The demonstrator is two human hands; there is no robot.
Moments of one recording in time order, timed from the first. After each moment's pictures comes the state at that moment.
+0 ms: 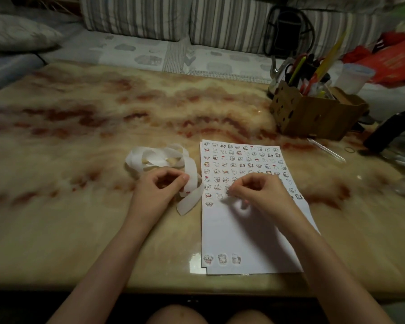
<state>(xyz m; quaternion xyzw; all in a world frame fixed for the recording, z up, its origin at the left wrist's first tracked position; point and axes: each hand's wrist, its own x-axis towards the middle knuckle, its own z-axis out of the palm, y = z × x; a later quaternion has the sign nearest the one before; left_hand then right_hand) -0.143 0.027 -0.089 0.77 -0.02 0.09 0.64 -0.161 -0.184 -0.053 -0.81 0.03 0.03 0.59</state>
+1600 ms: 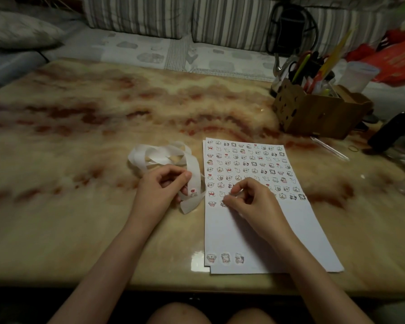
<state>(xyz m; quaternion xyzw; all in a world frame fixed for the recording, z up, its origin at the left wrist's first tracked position) -0.148 0.024 -0.081 0.75 -0.04 0.08 0.66 -0.170 -0.175 -0.086 -0.89 0.03 -0.04 0.45</state>
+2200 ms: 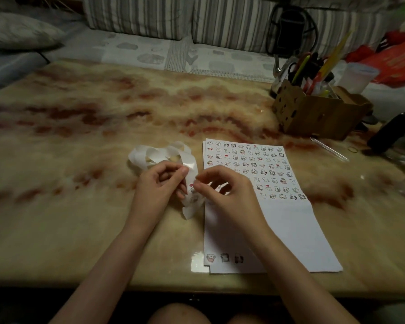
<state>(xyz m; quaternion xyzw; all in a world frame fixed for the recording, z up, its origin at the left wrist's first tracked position) -0.147 0.023 -0.080 0.69 -0.05 0.09 0.72 -0.169 -0.128 -0.060 -0.83 -0.10 -0.08 0.55</state>
